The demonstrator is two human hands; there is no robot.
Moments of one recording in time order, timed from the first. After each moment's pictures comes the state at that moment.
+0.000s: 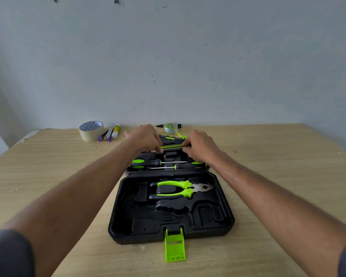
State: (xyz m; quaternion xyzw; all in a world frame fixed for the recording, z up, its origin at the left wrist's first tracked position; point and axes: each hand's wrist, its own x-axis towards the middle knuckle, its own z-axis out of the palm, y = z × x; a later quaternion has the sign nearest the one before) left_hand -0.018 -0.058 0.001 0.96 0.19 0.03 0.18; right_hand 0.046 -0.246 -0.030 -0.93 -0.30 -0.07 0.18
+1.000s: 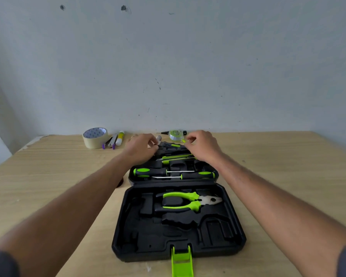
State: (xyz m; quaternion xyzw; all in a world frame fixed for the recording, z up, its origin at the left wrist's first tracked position) left_hand -0.011 -0.014 -0.032 0.96 0.11 0.14 0.21; right_hand 0.078 -0.227 -0.027 -0.92 -0.26 -0.07 0.29
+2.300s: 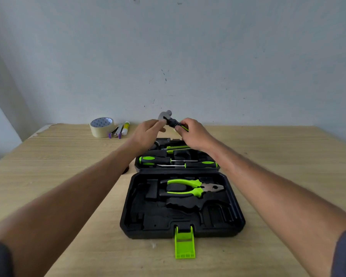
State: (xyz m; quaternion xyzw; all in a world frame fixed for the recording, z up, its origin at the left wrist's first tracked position) left_hand -0.035 -0.031 -0.015 0.85 0.10 0.17 0.48; right_hand 0.054 -0.197 -0.012 -0.88 -0.31 0.01 0.36
